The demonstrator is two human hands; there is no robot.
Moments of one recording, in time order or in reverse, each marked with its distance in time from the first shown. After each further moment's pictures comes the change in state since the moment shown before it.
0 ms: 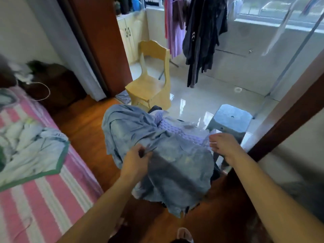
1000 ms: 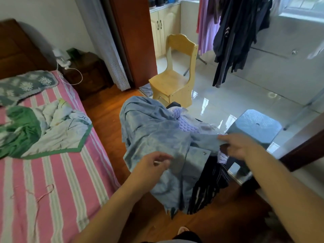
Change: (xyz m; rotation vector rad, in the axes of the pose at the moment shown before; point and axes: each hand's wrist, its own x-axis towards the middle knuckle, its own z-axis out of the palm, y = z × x) left_hand -0.052 0.025 0.011 -0.301 -0.175 -0.008; right_hand 0.034 -0.036 0.003 0.071 -0.323 0.276
